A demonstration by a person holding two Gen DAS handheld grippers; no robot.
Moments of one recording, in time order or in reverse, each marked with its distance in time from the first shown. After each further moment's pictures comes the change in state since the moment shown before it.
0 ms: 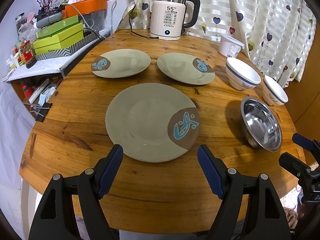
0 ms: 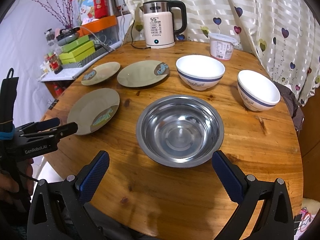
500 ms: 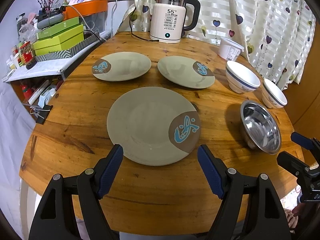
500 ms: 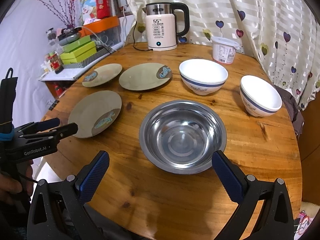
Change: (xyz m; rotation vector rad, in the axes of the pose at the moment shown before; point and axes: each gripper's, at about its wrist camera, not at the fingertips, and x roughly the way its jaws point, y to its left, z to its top) left arm -0.002 0.004 0.002 -0.005 -0.016 -0.011; right arm 0.001 0.006 0.008 -0.013 -0.005 0.002
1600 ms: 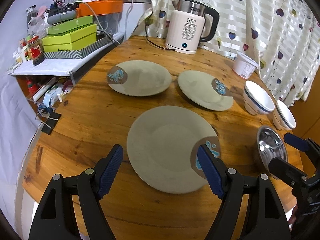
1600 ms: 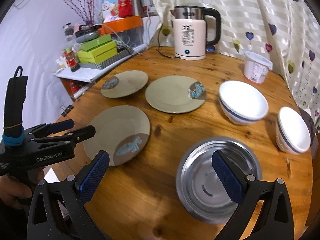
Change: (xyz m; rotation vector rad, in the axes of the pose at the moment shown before) left arm 0.011 0.036 0.029 -0.084 -0.039 0.029; right arm 0.040 0.044 0.053 -0.104 -0.008 0.115
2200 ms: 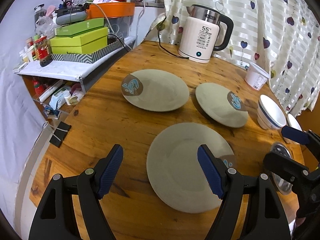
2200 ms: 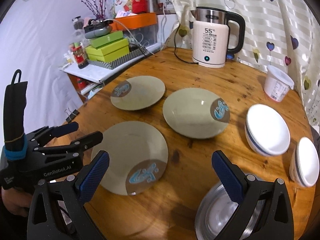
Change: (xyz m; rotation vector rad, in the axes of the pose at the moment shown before) left arm 0.010 0.027 0.022 -0.040 -0.031 0.041; right arm 0.035 0.026 0.049 -0.071 0.024 0.049
